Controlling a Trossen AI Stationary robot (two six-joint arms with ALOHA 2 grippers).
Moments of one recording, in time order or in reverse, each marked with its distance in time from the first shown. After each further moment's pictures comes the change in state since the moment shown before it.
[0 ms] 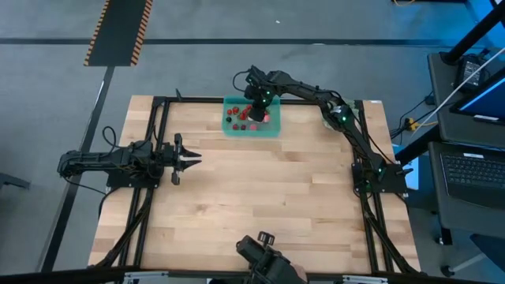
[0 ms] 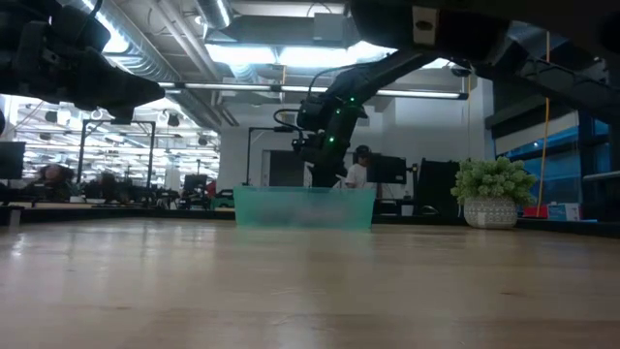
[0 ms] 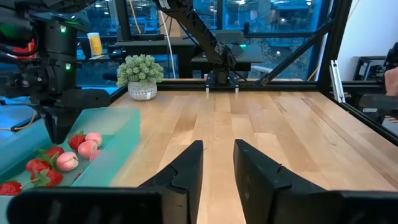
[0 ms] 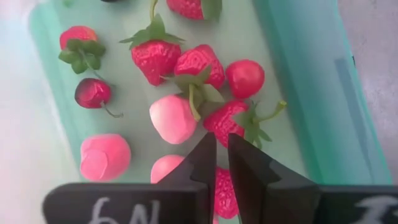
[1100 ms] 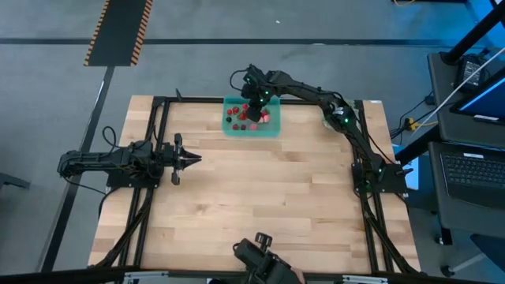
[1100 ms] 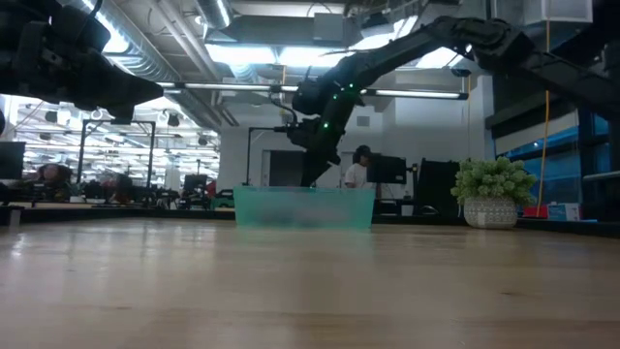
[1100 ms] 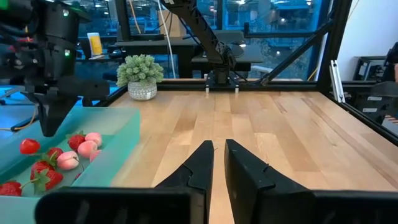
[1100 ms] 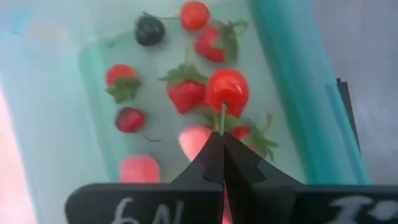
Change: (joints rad) left arm 0.000 0.000 0.000 0.000 0.000 0.000; right arm 0.032 -0.046 0.001 0.041 -0.001 0.027
